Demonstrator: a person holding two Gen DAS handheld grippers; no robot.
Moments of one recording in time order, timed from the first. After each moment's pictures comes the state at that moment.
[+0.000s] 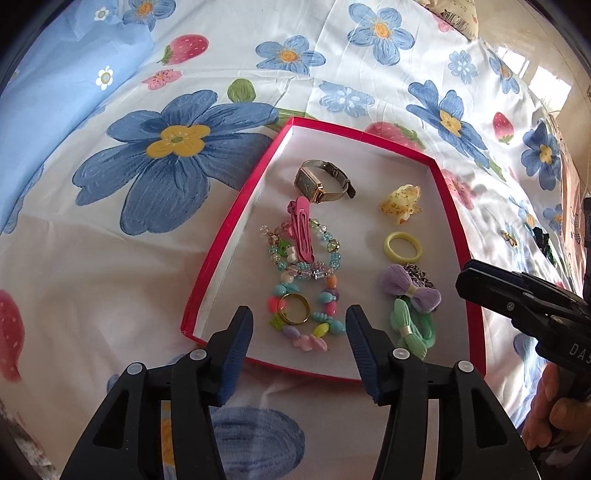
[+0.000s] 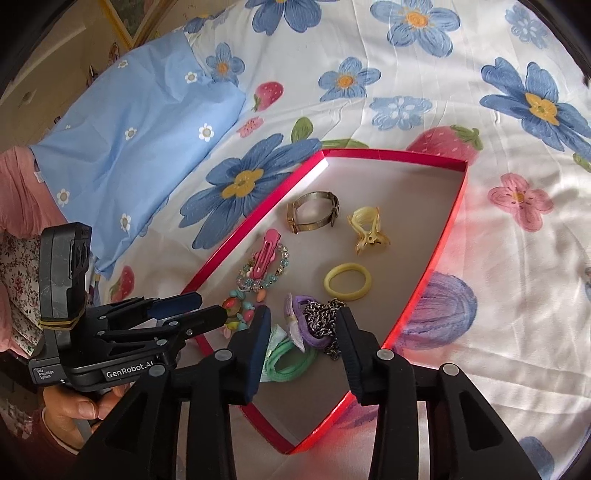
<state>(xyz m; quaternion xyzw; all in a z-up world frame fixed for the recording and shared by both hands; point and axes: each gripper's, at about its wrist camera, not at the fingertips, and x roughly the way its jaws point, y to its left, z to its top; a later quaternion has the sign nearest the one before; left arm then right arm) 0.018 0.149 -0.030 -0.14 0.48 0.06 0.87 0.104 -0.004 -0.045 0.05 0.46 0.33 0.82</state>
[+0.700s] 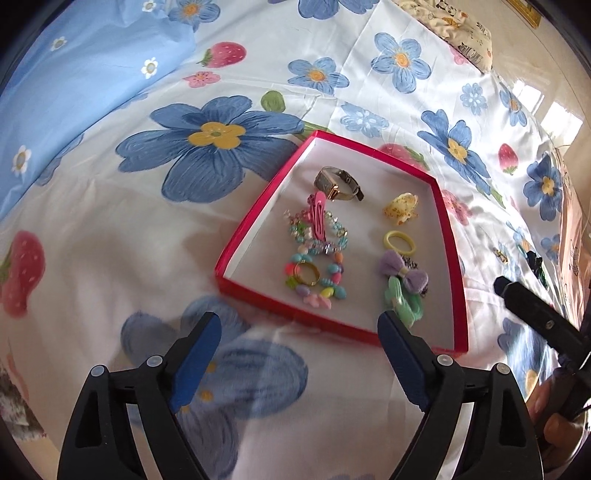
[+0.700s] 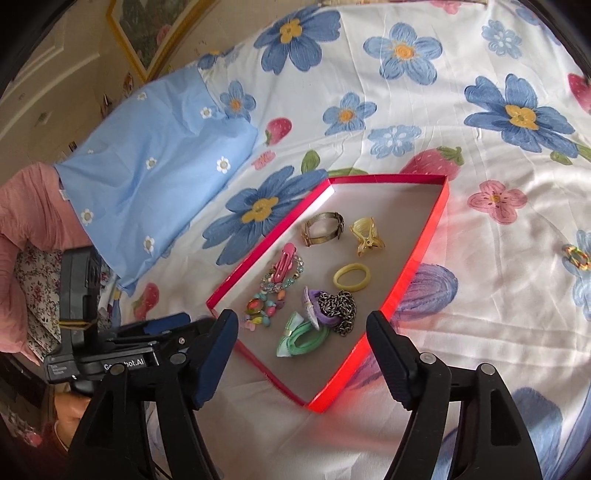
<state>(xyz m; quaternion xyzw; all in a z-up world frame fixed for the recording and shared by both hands) -0.043 0.149 -0.014 -0.18 0.44 0.09 0.87 0.059 -0.040 -0.029 0.09 0.39 0.35 0.85</state>
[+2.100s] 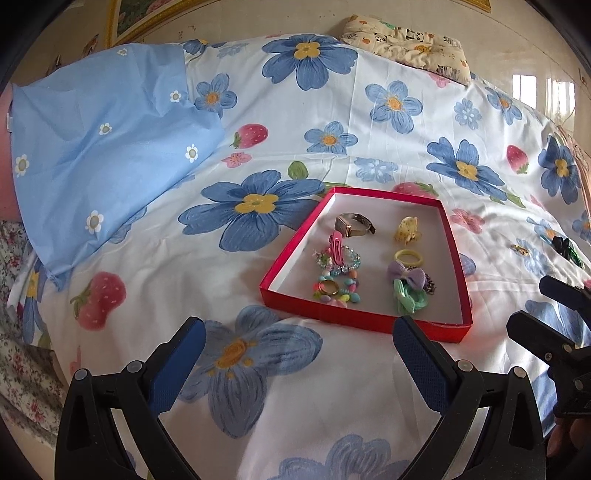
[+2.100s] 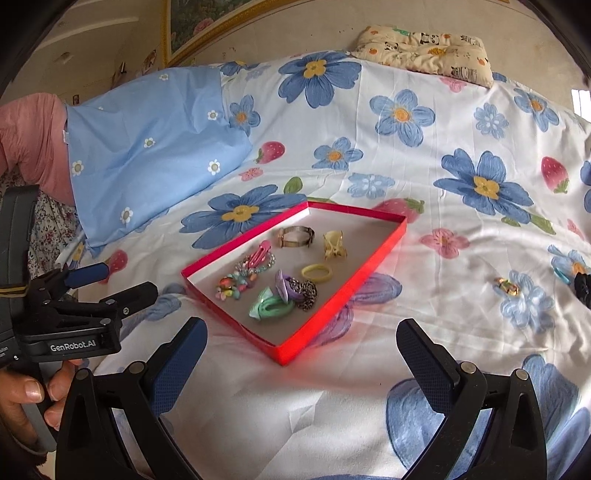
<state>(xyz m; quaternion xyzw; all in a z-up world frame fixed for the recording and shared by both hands) -0.130 0.070 0.016 -0.04 0.33 0.18 0.92 -0.008 -0.050 -0.028 -0.03 0.30 0.30 0.91</state>
